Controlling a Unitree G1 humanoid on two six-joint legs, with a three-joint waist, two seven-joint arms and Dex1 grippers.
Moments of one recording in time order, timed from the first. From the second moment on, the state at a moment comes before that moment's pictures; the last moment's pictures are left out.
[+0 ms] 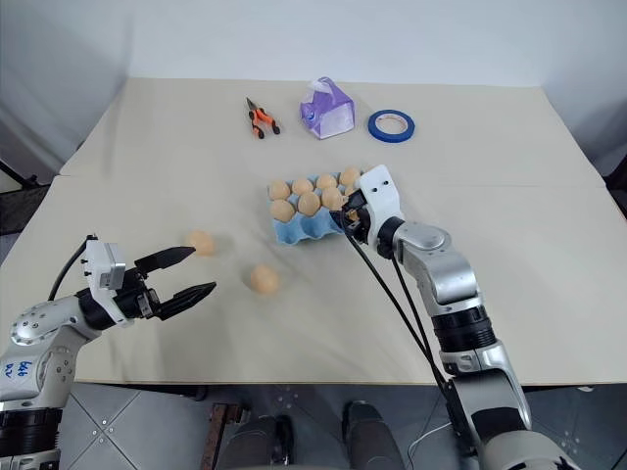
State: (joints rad) left arm -0.11 0.64 0.31 -0.06 -0.52 0.23 -0.99; right arm -0.72 -0.31 0.11 0.14 0.22 0.56 0.48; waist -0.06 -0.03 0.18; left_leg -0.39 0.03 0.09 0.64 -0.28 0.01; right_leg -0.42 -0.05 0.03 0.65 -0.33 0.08
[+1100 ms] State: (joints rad) left arm 0.16 0.59 0.39 -0.25 -0.52 0.31 -0.80; right arm -0.34 -0.67 -0.01 -0.16 0.44 0.43 1.07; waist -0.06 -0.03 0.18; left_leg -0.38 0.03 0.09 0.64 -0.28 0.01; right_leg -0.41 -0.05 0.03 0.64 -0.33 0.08
